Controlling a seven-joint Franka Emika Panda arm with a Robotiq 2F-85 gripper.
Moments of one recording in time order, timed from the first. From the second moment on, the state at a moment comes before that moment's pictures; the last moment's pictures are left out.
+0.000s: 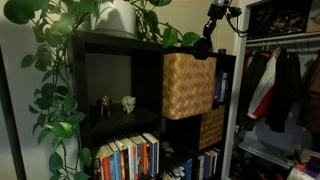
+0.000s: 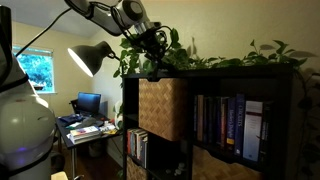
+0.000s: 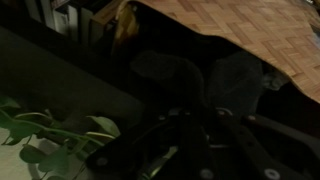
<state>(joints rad) 0.07 -0.43 0.11 -2.04 -0.24 2.14 -0.16</state>
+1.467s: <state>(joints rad) -0.10 -0.34 0.05 -1.95 -0.46 2.32 0.31</state>
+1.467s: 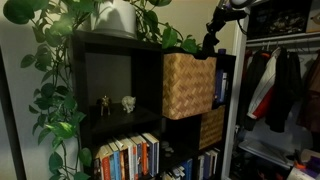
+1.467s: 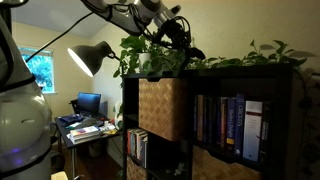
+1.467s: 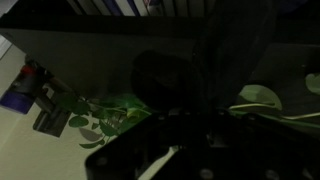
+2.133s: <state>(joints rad) -0.12 -0.18 0.04 -1.94 -0.39 2.60 0.38</state>
